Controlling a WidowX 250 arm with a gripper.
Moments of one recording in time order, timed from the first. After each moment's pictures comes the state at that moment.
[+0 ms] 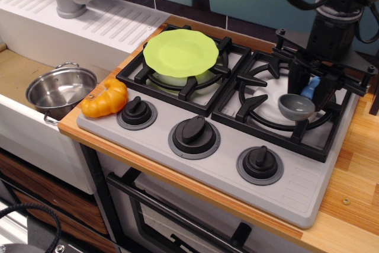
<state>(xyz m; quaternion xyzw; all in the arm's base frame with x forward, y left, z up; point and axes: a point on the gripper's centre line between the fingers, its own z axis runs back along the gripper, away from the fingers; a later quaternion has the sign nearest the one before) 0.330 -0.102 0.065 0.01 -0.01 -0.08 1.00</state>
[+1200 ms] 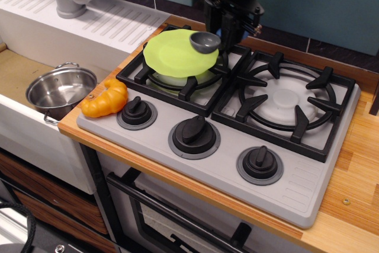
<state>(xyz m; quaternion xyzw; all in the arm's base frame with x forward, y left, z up) 0.367 0.013 0.081 0.03 -0.04 -0.18 0.98</state>
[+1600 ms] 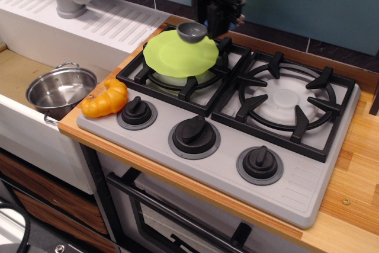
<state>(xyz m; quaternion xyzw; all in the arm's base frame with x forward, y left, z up) 0.374 0.037 0.084 0.03 -0.07 -0.20 0.98</state>
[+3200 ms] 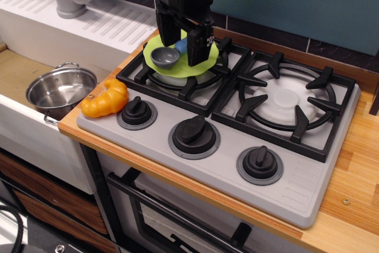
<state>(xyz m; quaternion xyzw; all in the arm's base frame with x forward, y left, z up) 0.347 0.048 0.062 0.00 -0.02 -0.18 0.98</state>
